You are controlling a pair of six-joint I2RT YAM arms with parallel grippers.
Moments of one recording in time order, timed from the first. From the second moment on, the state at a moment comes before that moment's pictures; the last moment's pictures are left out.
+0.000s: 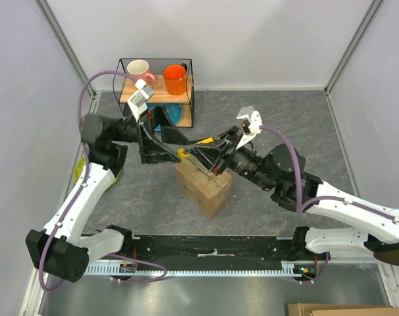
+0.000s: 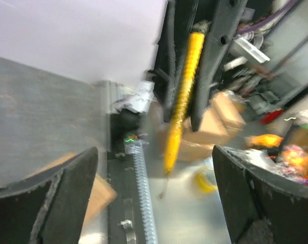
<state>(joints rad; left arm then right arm) -0.31 1.12 1.02 0.92 1.40 -1.30 1.17 1.10 1.18 0.21 0.08 0.32</state>
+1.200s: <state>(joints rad) -0.81 1.29 1.35 -1.08 0.66 1.09 1.16 0.73 0.79 -0.60 0.62 1.10</state>
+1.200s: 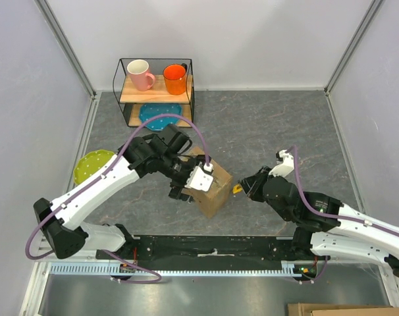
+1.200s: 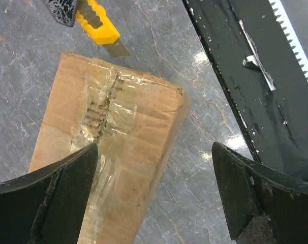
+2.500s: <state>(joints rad) -0.88 1.21 1.15 -0.68 0.16 0.69 0.81 0.92 0.76 -0.16 0.35 0.91</state>
